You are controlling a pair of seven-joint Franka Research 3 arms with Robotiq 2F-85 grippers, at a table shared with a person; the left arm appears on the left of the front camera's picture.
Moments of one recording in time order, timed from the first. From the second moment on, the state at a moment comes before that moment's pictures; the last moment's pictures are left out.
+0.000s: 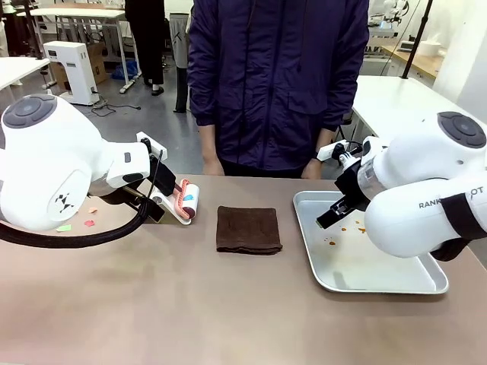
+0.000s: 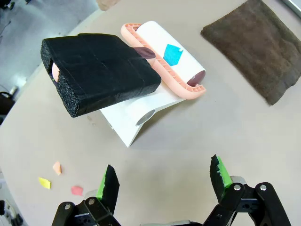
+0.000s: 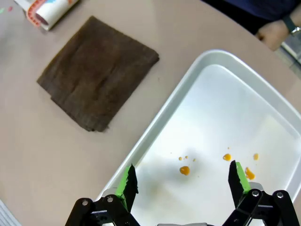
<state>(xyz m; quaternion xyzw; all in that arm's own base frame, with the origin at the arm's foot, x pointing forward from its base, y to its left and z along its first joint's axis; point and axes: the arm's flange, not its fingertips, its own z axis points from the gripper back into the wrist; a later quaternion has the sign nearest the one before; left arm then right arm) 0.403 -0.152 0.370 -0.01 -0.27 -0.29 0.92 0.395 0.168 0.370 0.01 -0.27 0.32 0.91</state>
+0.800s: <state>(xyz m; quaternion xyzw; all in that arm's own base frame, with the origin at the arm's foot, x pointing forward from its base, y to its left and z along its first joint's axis) 0.359 -0.043 0.445 -0.25 -0.14 -0.14 0.95 0.339 0.095 0.462 0.24 -0.14 0.15 0.95</state>
